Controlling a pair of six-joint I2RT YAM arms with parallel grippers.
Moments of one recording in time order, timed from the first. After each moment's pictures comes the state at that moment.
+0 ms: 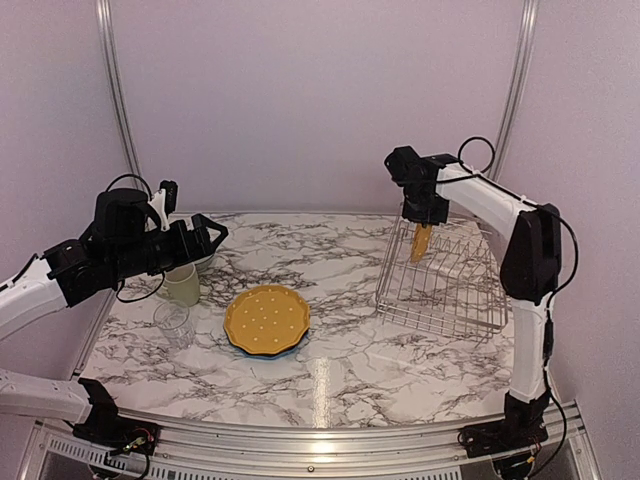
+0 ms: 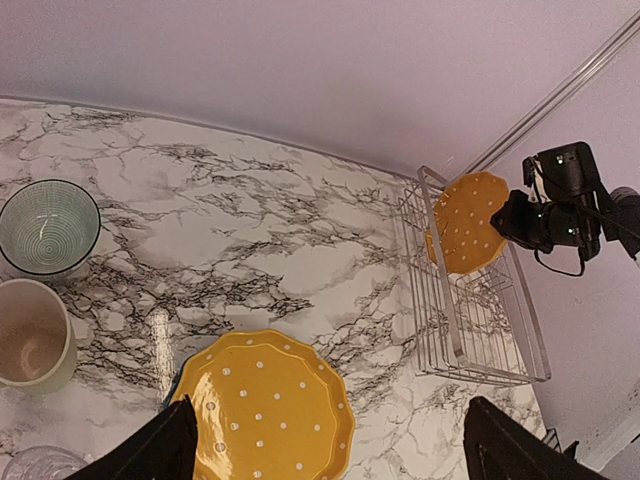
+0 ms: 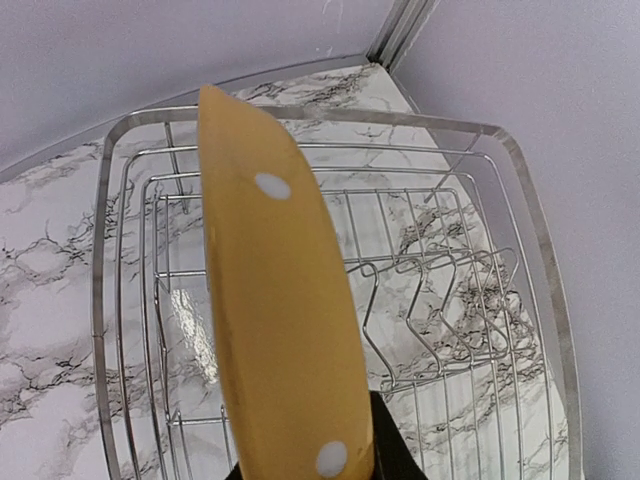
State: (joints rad) left arm -0.68 1.02 0.92 -0.31 -0.09 -0.67; right arm 0.45 2.12 2.05 -1.07 0.70 0.68
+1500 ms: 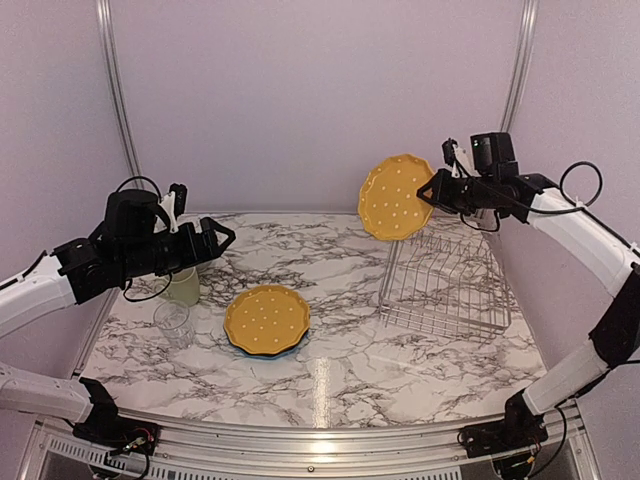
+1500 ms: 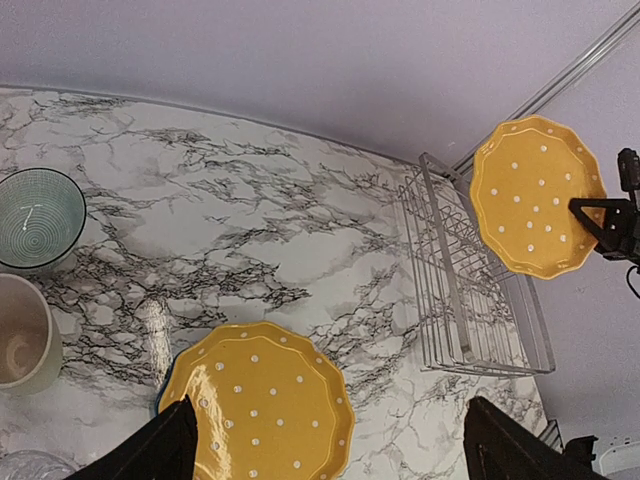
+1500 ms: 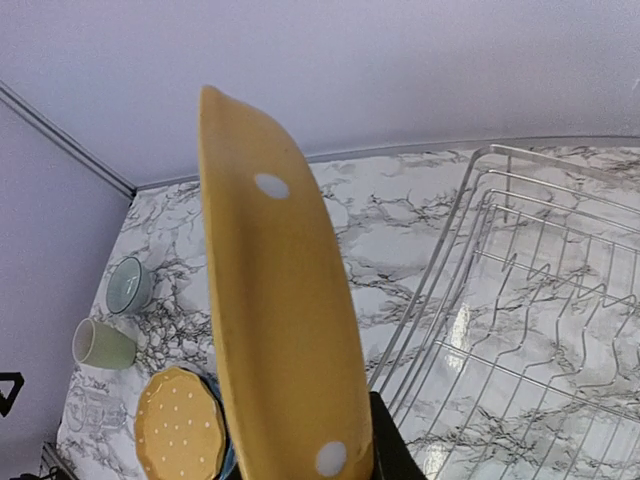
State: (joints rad) left arm -0.68 1.07 0.92 -0.29 -0.06 -0.67; right arm 0.33 1.45 1.43 -0.50 -0.16 0.43
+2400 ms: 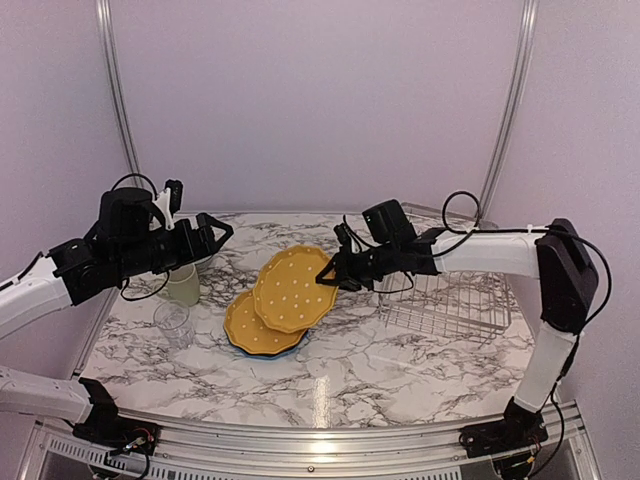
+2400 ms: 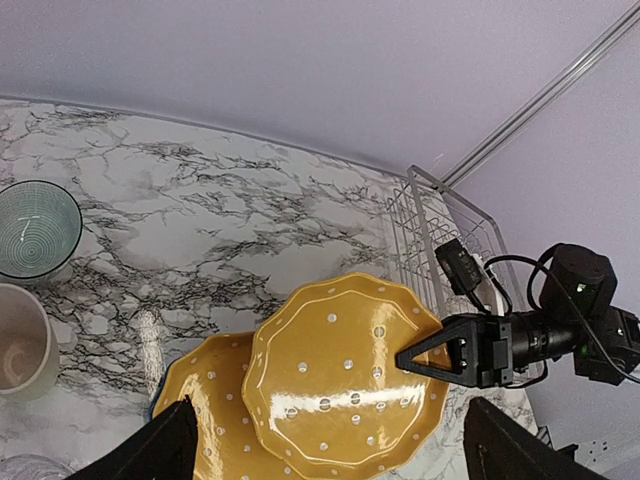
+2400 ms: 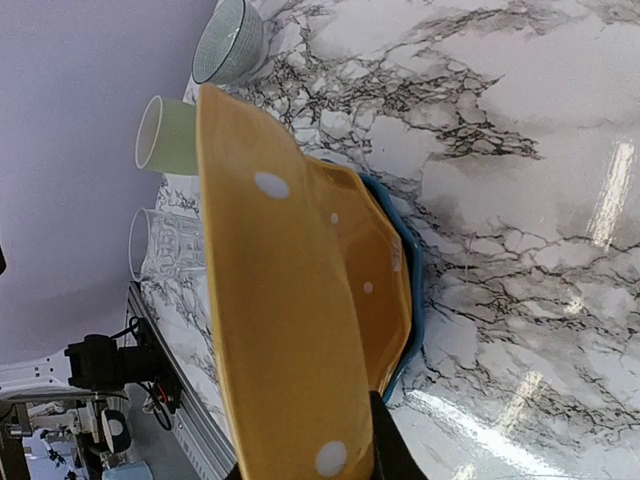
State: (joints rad) left arm -0.68 1.05 0.92 -0.27 -0.06 -0.67; right arm 0.71 1.79 1.26 -0.16 -0.49 0.72
